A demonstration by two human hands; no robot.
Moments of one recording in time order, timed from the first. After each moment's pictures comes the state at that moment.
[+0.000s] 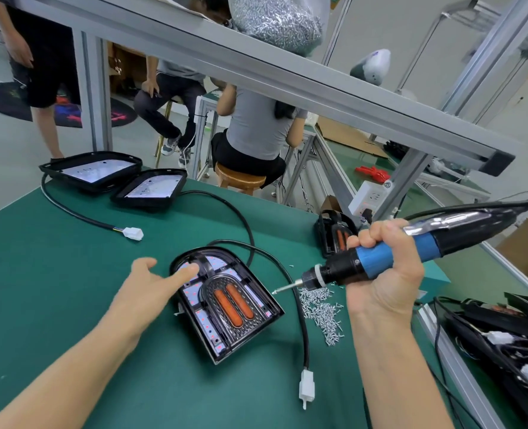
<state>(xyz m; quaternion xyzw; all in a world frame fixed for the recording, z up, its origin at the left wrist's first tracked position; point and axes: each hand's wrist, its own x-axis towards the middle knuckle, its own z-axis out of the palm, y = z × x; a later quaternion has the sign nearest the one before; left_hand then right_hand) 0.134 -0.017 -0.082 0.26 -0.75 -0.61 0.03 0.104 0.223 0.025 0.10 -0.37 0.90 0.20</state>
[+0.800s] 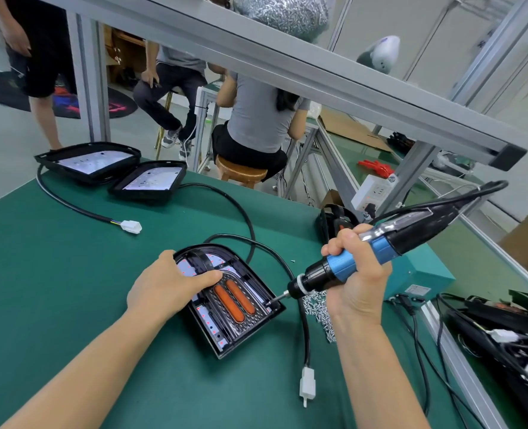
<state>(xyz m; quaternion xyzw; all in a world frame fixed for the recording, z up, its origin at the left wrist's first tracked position) 0.111 0.001 -0.087 0.24 -0.85 -0.47 0.00 0.085 0.219 -0.015 0.09 -0.49 0.85 0.20</state>
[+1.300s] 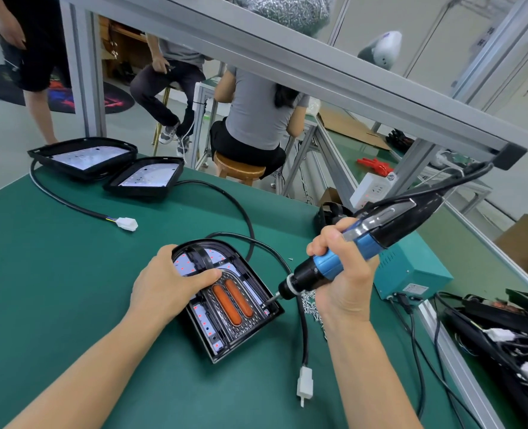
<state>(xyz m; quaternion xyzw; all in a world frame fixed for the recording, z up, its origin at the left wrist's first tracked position) 0.109 0.006 -0.100 0.22 -0.81 -0.53 0.08 0.086 0.210 -0.018 0.15 -0.52 0.82 0.17</state>
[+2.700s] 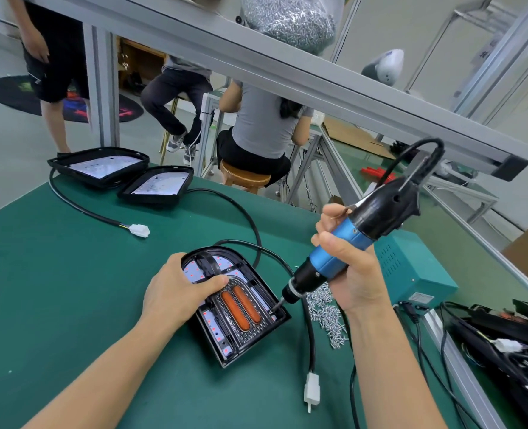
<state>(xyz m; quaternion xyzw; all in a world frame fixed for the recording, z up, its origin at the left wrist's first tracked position) 0.112 0.005 -0.102 0.21 -0.80 -0.55 0.09 0.071 0.223 0.002 0.23 -0.59 0.78 0.00</state>
